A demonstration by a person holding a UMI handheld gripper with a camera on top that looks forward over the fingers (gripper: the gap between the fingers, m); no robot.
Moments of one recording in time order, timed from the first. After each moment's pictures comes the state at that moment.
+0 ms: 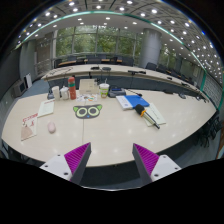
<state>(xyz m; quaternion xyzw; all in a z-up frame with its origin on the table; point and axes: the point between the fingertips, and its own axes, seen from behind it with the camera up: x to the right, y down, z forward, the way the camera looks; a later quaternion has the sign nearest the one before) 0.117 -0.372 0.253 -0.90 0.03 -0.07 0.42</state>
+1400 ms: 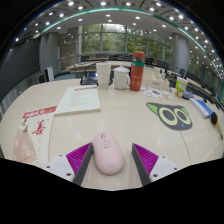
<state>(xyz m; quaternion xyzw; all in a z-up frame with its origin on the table) -0.268 -0.083 -0.012 -0.89 -0.07 0.01 0.44</state>
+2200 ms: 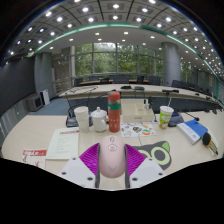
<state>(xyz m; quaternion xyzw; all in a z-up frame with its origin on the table) -0.178 0.011 0.146 -0.84 -0.03 0.03 0.54</state>
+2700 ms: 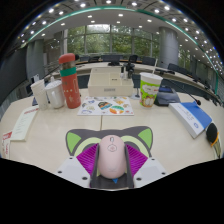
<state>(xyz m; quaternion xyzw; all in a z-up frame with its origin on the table) -0.013 0.098 -0.003 -0.90 -0.02 0.00 0.45</state>
